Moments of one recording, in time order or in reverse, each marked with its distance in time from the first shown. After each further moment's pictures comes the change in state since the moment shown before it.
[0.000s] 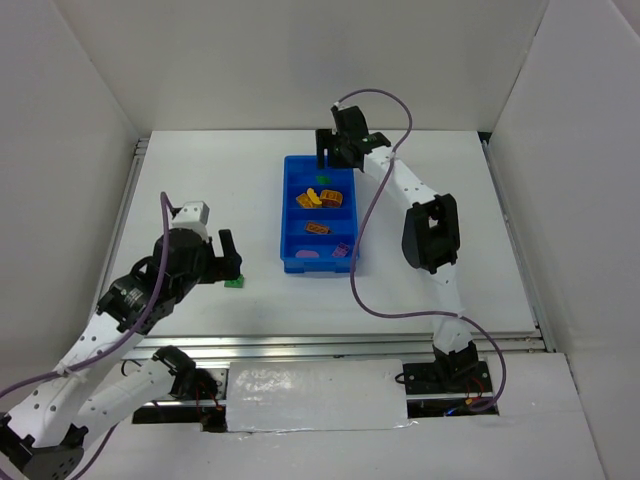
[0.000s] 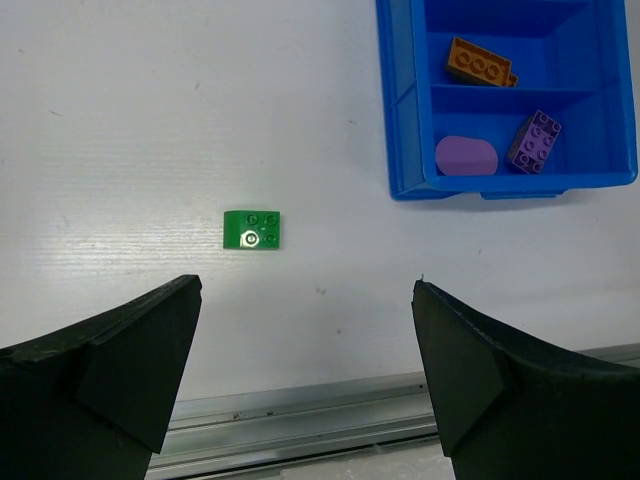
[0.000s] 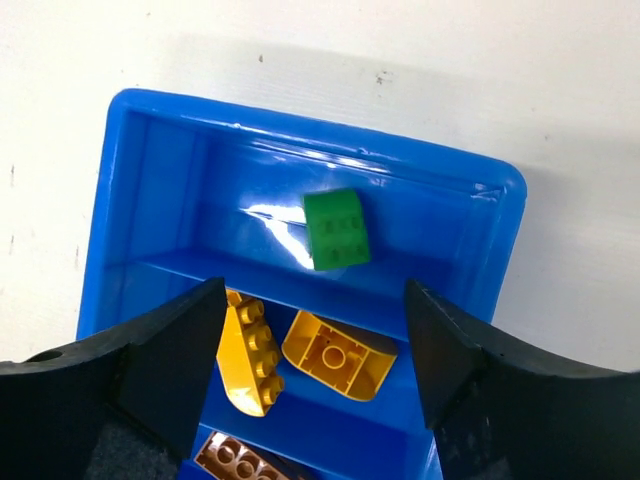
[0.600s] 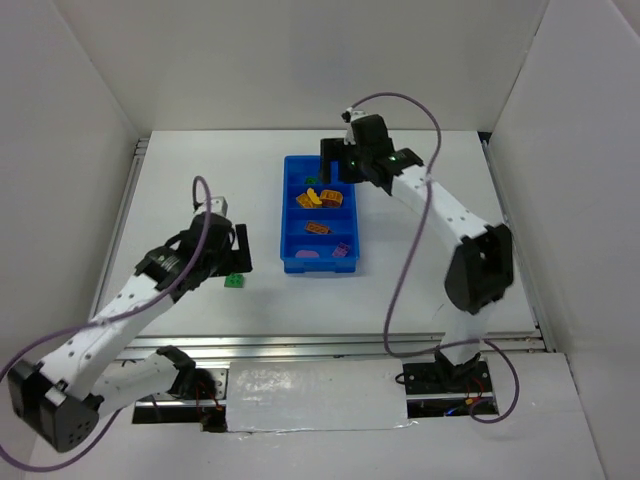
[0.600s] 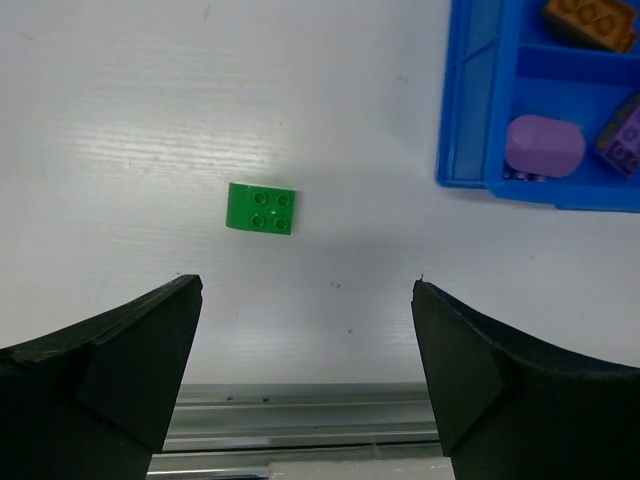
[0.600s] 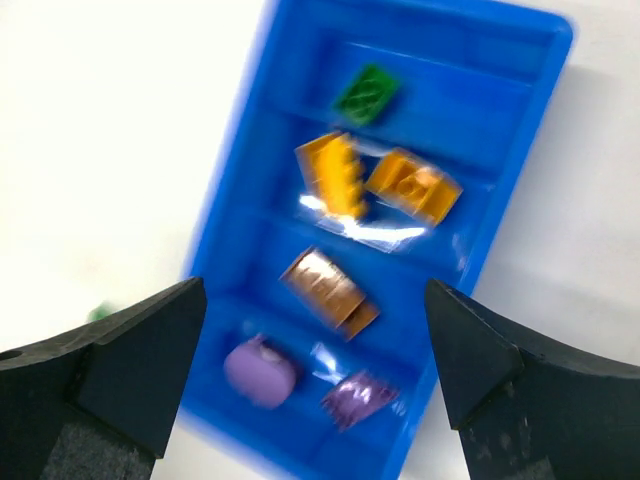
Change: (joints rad) left arm 0.018 0.221 0.025 -0.010 -0.015 -0.064; right arm 0.039 -0.446 -0.456 0.068 -0.067 0.011
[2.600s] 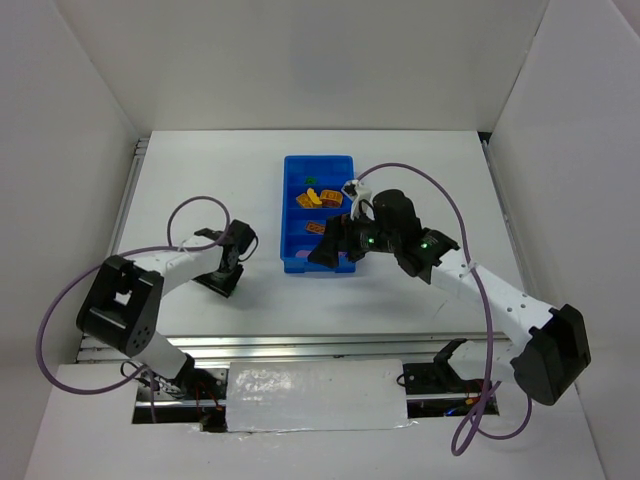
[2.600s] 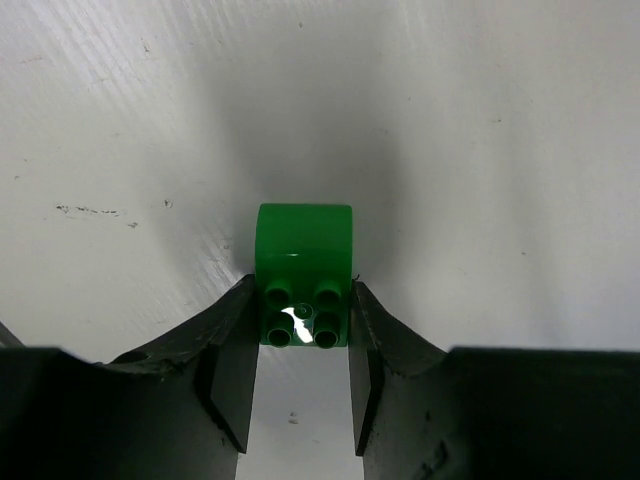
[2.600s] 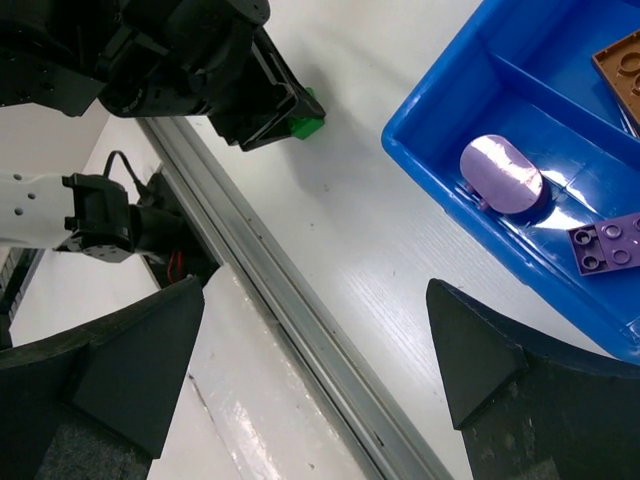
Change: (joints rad) left arm 0.124 0.594 -0.069 -0.033 -0.082 -1.094; right arm 0.183 -0.681 -0.795 0.289 -0.391 0.154
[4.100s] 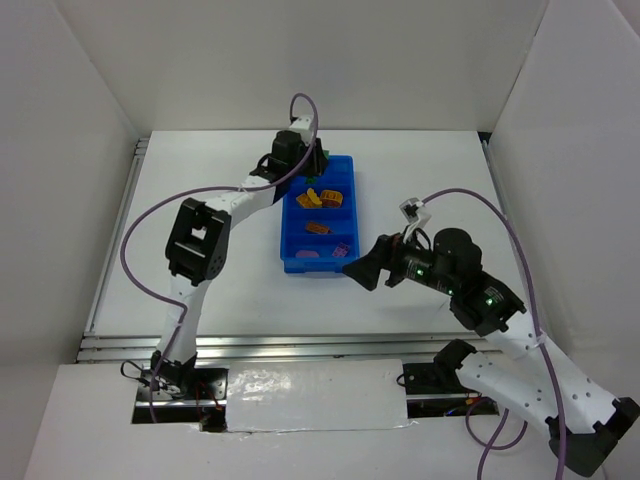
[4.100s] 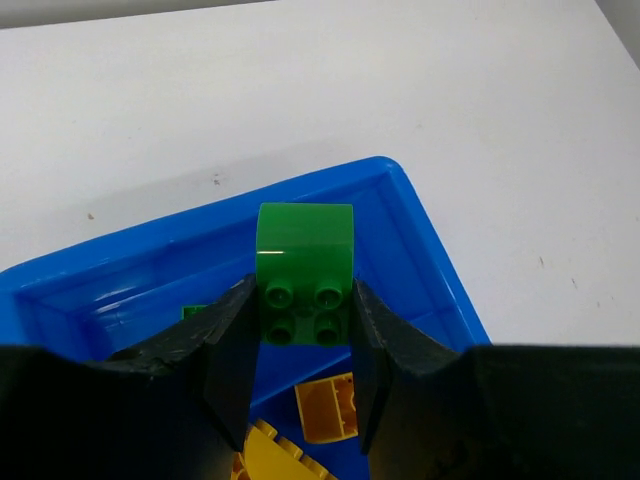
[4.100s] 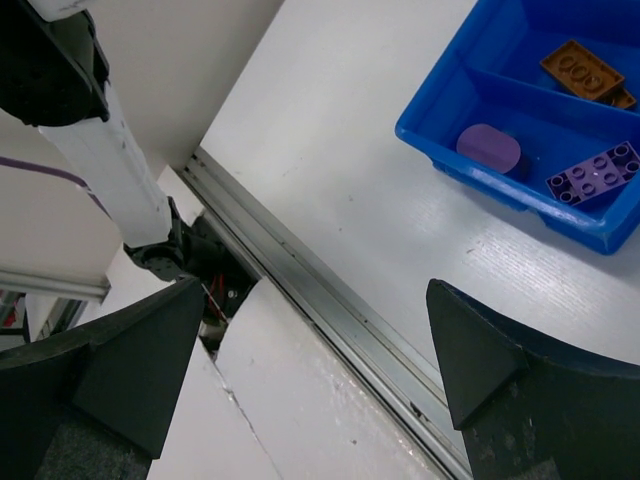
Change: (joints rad) left arm -0.029 0.687 0.922 0.963 0.490 1.337; right arm -0.003 -0.517 -0.149 -0.146 0.149 0.134
